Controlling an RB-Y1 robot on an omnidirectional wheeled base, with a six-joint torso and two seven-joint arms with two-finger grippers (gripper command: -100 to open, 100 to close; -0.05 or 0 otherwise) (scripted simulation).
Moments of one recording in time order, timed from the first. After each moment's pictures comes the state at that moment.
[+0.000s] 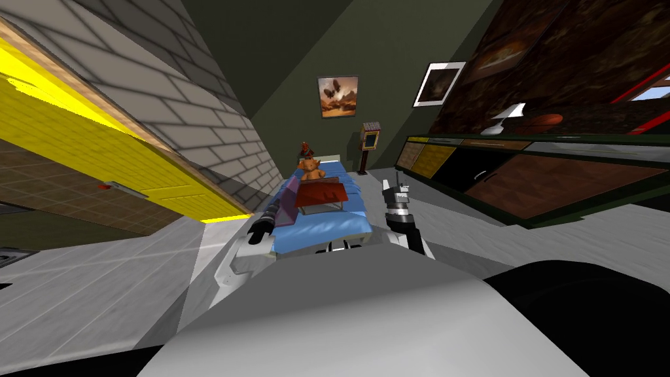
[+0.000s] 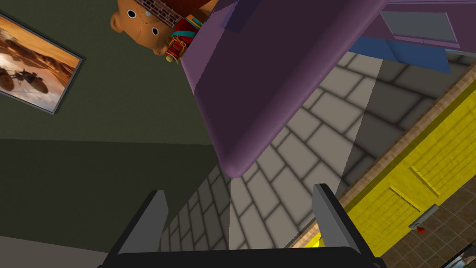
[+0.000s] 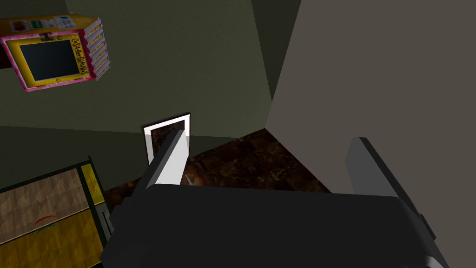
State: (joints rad) left arm 0.27 0.42 0.11 -2.06 -0.25 0.48 -0.18; right arm 0.51 0.00 0.00 -2.31 -0.02 -0.44 0.03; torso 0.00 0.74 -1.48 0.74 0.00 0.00
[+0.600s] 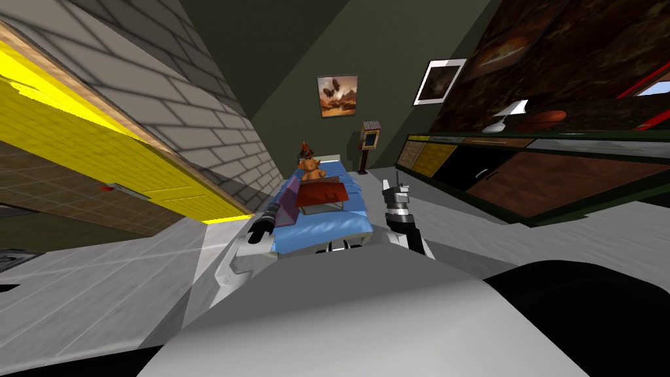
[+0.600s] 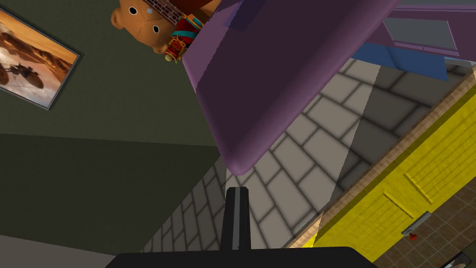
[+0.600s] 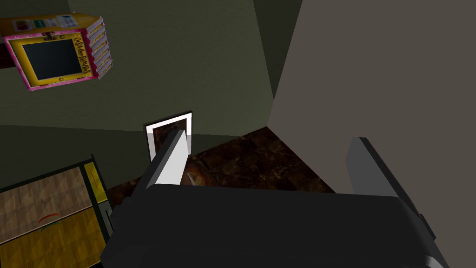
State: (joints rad) left arm 0.27 0.41 0.11 -2.08 -0.22 0.51 -0.16; right arm 0.51 0.00 0.00 -2.31 -0.02 -0.44 0.03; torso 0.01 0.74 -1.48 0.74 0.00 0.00
